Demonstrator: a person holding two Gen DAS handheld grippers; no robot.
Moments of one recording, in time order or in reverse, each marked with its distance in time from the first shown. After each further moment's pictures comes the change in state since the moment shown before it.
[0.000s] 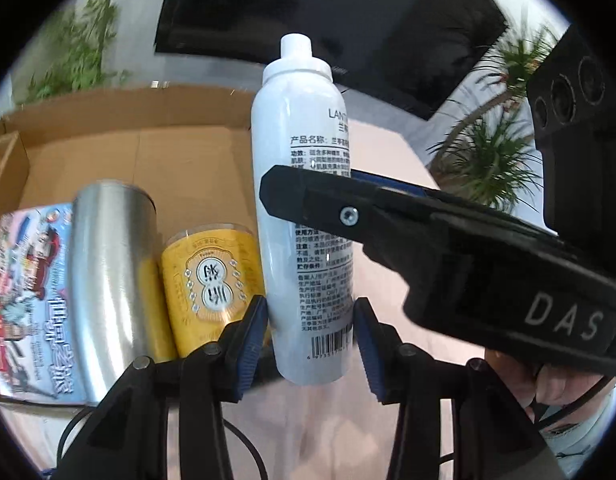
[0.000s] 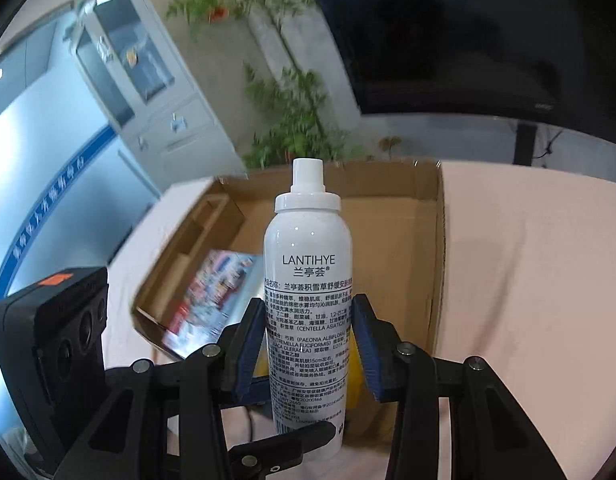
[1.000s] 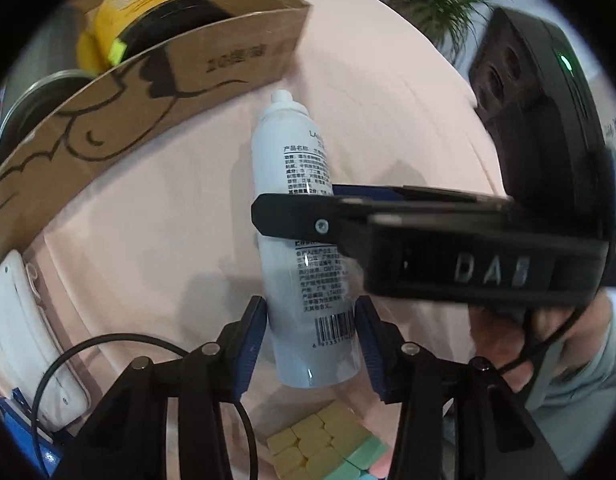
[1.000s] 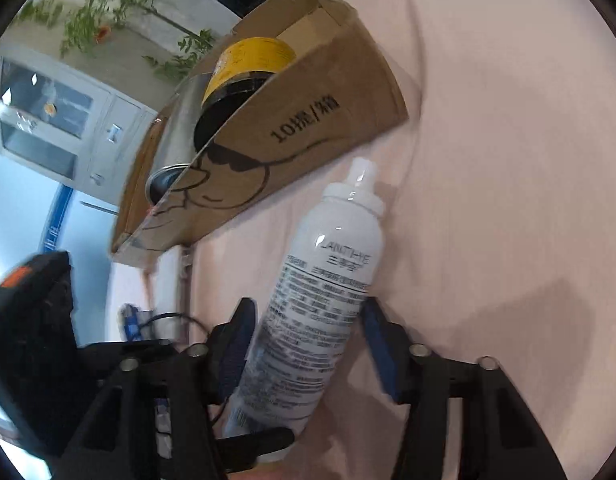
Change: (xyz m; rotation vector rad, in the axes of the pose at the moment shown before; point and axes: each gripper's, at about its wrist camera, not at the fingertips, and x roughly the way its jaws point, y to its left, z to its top) left arm -0.001 0.003 -0.160 0.321 0.436 -0.069; right arm 0.046 0.022 -0.249 0.502 0.098 -0.004
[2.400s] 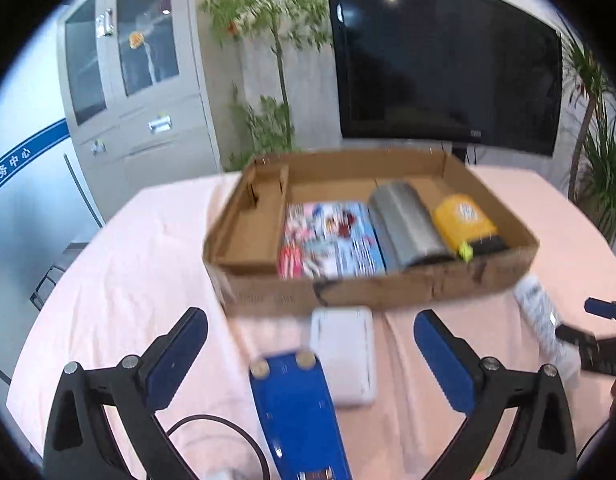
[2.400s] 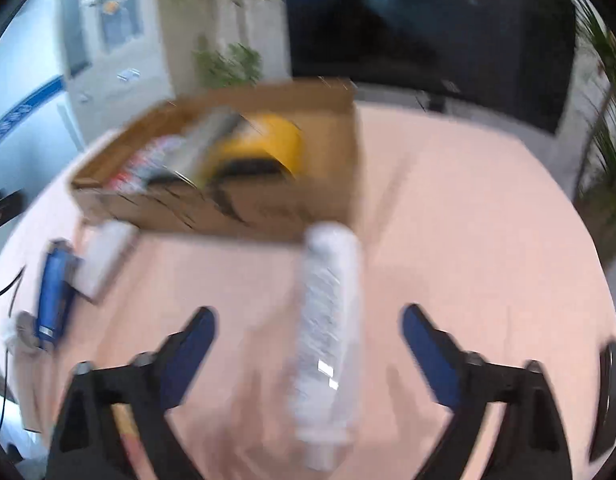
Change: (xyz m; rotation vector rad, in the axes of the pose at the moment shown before) left arm -0.151 0.040 -0.096 -0.365 -0.696 0.773; right arm -0.054 0.022 0.002 -0.476 -0.227 -0.400
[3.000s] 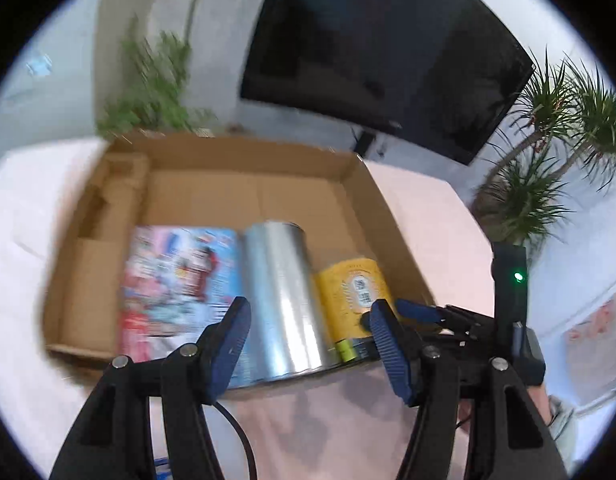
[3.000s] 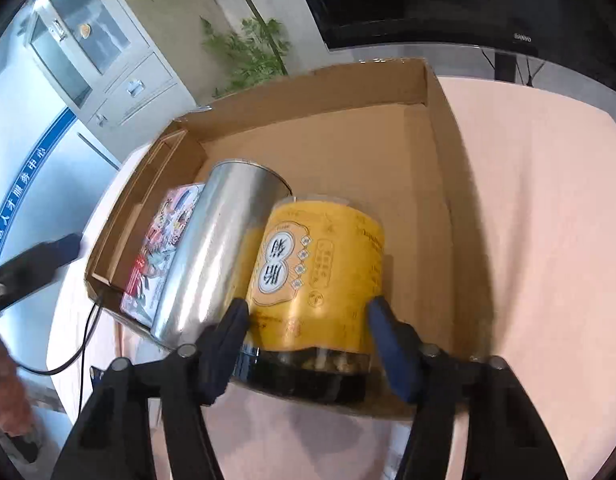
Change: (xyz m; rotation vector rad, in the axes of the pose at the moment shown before) left arm 0.093 -0.027 0.125 -0.105 0.185 -0.443; right arm 0.109 0.005 0.152 0.093 0.142 0.312
